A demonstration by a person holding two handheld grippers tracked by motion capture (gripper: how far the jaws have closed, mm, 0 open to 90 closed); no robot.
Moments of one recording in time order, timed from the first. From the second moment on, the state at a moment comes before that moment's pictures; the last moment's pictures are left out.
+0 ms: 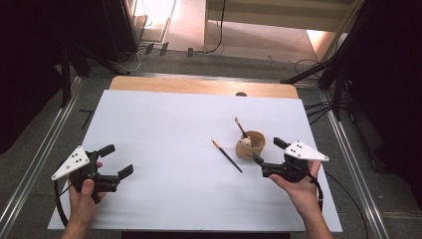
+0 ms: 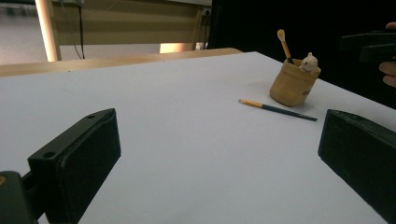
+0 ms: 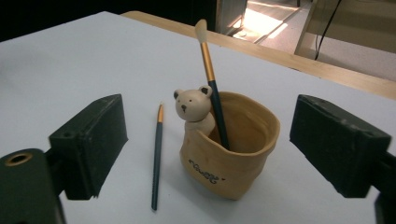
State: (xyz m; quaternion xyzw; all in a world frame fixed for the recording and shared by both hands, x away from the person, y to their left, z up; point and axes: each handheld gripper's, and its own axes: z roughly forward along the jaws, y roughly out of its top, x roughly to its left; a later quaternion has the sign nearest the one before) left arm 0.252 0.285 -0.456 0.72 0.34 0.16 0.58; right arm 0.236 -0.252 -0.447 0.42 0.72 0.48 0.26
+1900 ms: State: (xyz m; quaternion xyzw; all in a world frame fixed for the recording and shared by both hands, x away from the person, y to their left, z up) left arm 0.249 0.285 -0.455 0.72 0.34 0.16 0.58; right arm 0.274 -0.173 -0.485 0.42 0.84 0.32 0.15
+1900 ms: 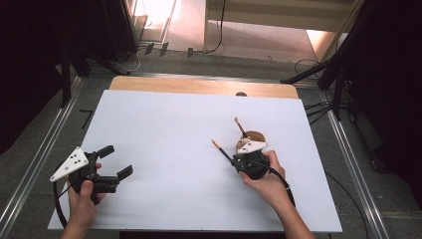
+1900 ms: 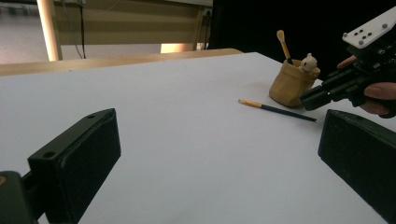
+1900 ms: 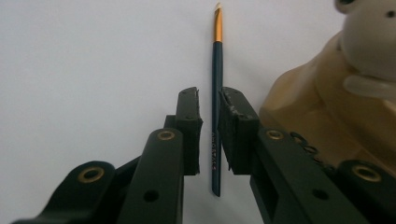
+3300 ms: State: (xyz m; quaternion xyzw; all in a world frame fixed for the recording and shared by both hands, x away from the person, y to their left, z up) left arm 0.249 0.286 -0.455 0.72 0.35 0.16 0.59; right arm 0.290 -0.157 -0.506 0.44 0.83 0.29 0.18
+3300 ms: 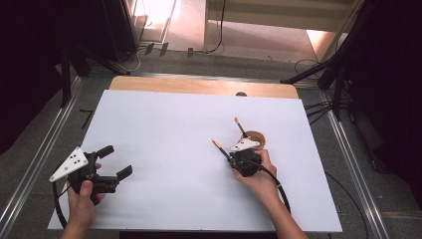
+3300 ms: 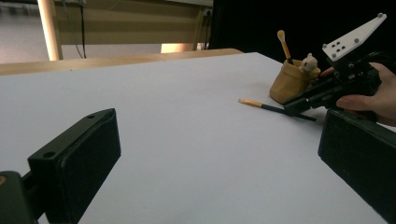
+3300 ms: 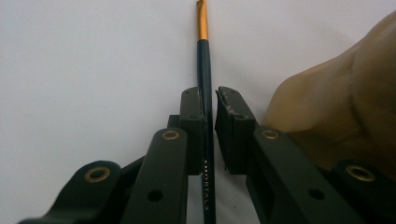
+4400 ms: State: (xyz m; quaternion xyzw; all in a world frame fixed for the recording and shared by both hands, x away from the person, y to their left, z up) left arm 0.250 0.285 -0.456 0.72 0.34 0.16 0.58; right arm 0.283 -0.161 -0.494 0.47 0.84 0.24 0.09
